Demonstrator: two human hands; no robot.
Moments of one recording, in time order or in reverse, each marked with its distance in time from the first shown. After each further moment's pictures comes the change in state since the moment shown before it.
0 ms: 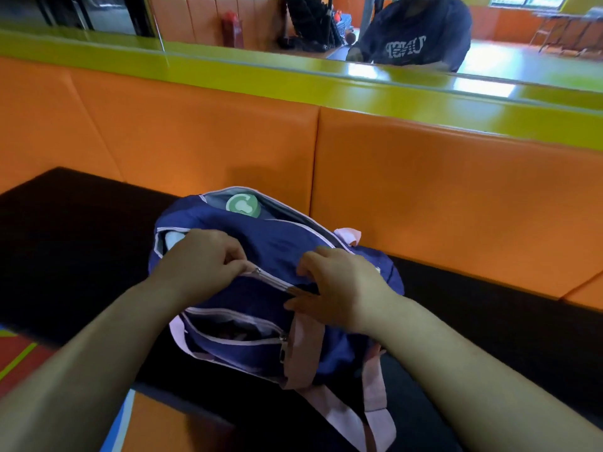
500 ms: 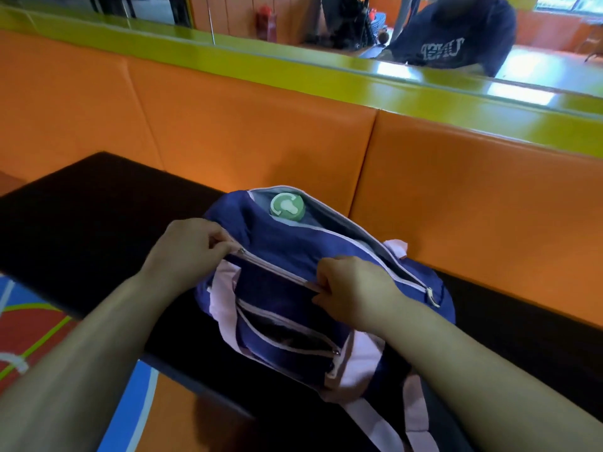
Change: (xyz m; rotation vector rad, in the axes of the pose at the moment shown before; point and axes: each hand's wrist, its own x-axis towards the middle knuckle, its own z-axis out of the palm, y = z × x) left_hand -0.008 -0.085 -0.026 -0.073 0.117 -0.173; right_hand 0.047 -0.035 0.025 -0.125 -0.110 0.047
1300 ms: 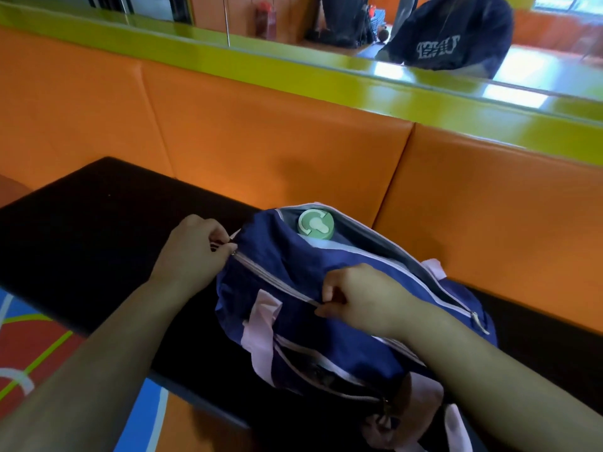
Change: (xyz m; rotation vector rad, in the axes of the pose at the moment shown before) left_hand 0.041 -0.056 -0.007 -0.011 0.128 -0.081; right_hand 0.048 -0.022 -0.005 0.192 -0.112 -0.043
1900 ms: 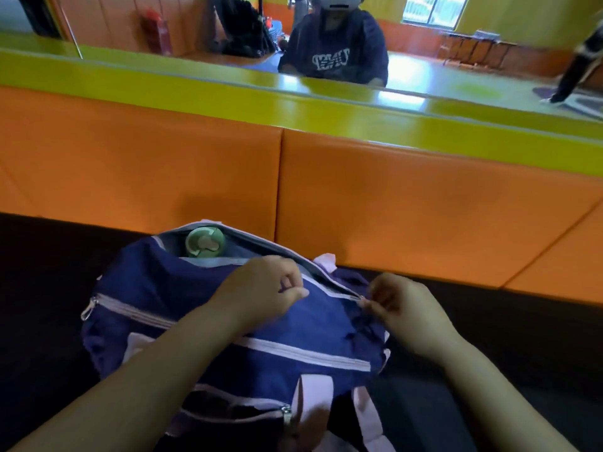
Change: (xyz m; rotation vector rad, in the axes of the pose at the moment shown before) left_hand -0.028 0.190 0.093 -0.203 -0.483 0.511; right_hand -0.137 0.139 -0.006 0.235 0.465 0.553
